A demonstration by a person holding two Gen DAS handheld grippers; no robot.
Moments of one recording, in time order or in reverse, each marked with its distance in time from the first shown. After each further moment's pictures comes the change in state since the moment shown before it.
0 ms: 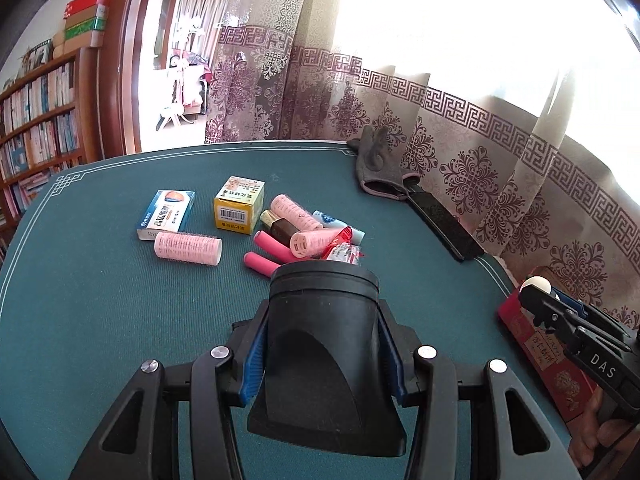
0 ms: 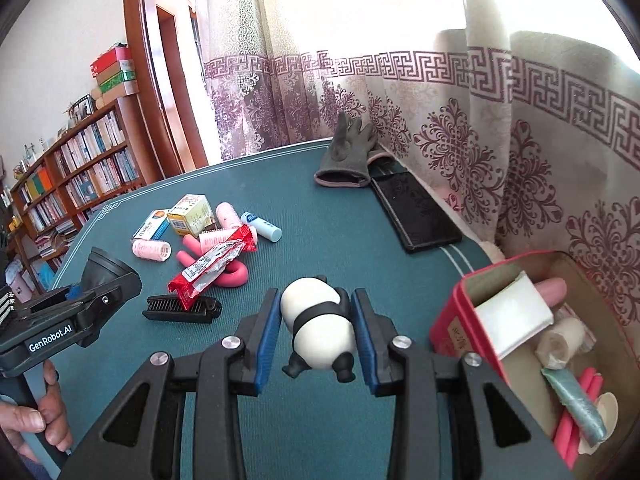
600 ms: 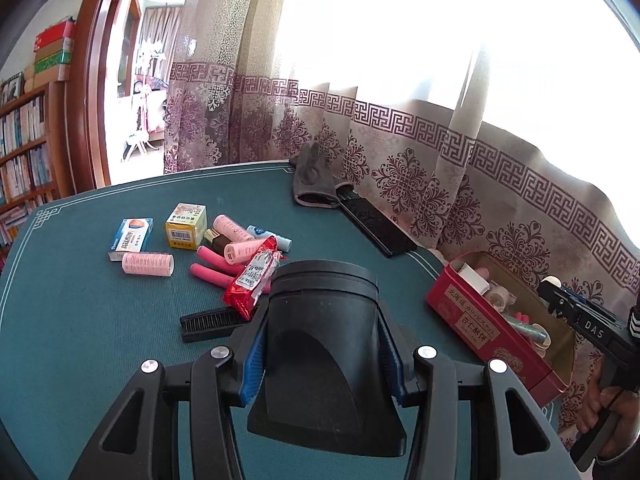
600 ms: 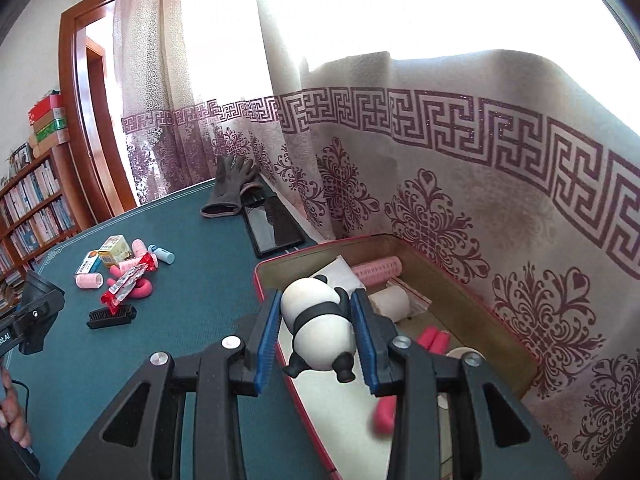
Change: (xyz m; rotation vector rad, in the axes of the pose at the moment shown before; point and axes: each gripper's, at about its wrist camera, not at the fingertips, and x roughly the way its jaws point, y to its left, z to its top) left arm -0.051 -0.059 -0.015 0.099 -0.053 -0.098; right arm -0.088 -0.097 -0.031 0.152 -0.077 -0.236
